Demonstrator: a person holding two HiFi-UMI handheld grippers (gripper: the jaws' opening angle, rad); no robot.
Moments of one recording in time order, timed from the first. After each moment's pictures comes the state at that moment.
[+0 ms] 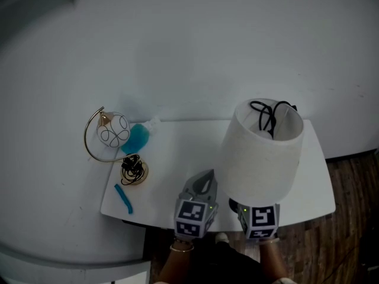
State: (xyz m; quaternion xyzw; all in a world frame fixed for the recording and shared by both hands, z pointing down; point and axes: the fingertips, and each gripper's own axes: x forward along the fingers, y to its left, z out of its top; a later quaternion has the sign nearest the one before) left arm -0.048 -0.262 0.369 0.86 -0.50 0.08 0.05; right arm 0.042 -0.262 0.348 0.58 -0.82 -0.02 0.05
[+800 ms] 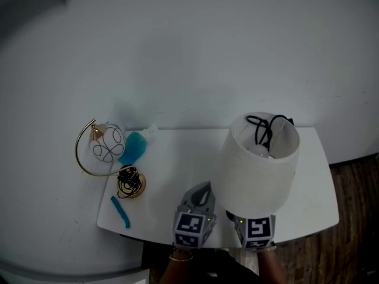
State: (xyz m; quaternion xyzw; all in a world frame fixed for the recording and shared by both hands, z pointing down) left arm -0.067 -0.313 0.407 0.85 -0.51 0.08 0.08; right arm 0.019 -0.317 0.382 0.56 -0.82 -0.01 0.06
